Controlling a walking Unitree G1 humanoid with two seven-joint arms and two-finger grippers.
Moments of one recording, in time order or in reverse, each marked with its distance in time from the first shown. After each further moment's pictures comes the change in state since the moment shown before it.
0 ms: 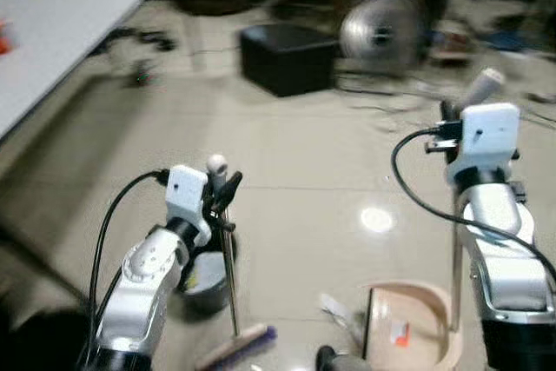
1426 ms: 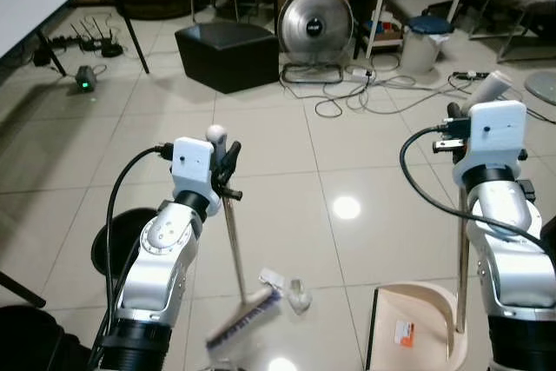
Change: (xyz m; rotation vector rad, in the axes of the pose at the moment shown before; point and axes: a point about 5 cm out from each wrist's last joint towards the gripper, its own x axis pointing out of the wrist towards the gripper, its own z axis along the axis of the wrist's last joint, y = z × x) left arm 0.024 -0.002 0.026 0.020 -0.070 0.153; right arm 0.002 -0.002 -0.003 0.008 0.051 0.018
